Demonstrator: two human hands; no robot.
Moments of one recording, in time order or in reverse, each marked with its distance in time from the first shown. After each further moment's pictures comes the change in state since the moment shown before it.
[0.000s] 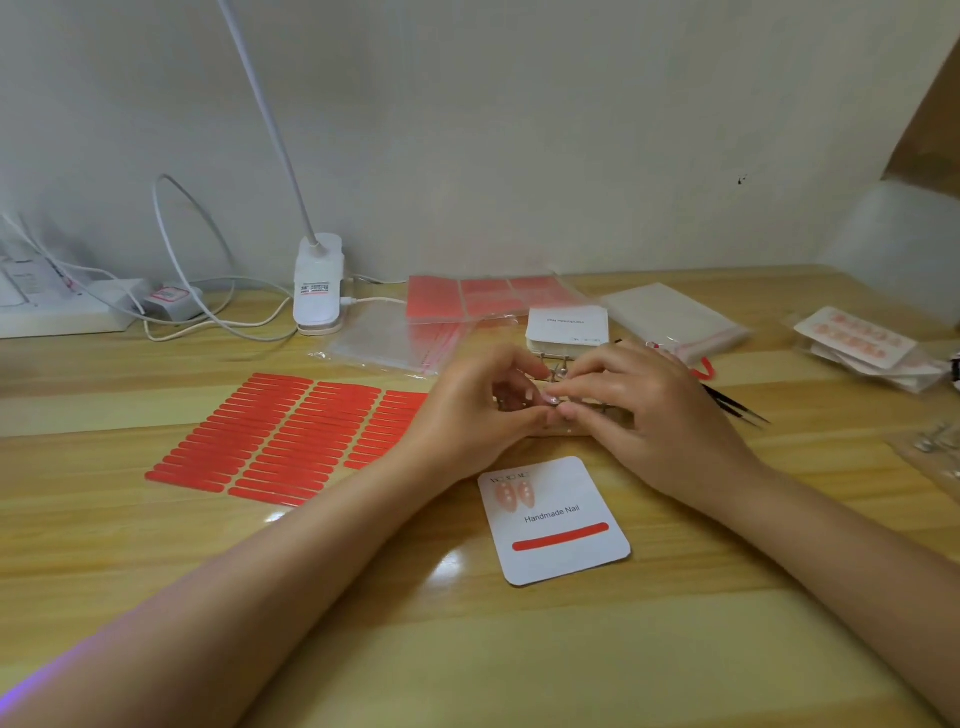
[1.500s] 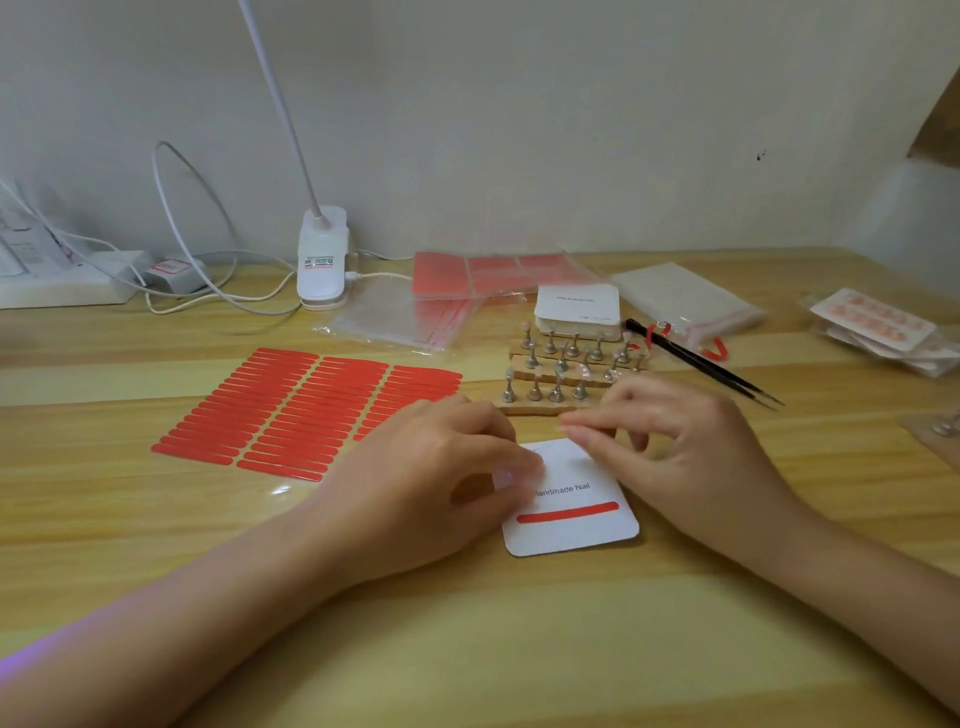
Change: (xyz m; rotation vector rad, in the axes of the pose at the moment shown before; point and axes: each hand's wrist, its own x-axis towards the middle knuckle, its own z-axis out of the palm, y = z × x) left_hand -0.063 0.010 -0.031 0.578 -0.201 0.344; right_hand -0.029 -0.024 -0.001 0.291 0.043 0.131
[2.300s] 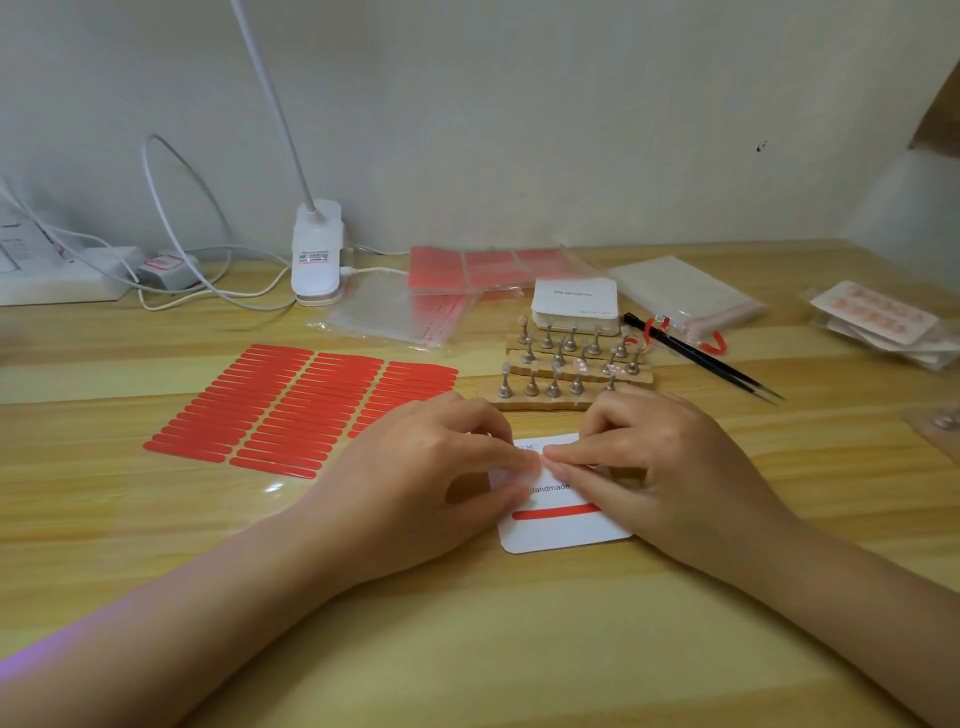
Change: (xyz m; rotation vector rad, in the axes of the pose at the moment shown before) left_hand -0.003 -0.002 0.004 -0.029 0.012 -0.012; right_hand -0.006 -0.005 0.002 -0.231 -0.175 -0.076
